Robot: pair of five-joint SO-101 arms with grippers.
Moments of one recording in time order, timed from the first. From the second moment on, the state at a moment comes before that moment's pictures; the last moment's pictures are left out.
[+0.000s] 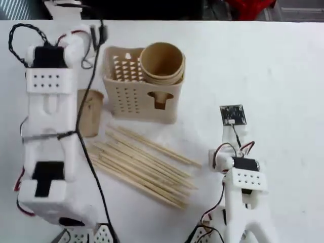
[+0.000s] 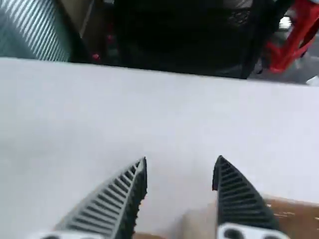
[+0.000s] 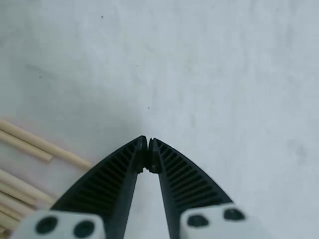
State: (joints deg) left arm -7.9 8.0 -23.2 64.2 6.3; right arm 3.7 -44.3 73.5 45.1 12.4
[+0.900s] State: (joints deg) left arm -16.8 65.0 -82.5 101.8 -18.9; right arm 3.7 -44.3 73.5 45.1 12.4
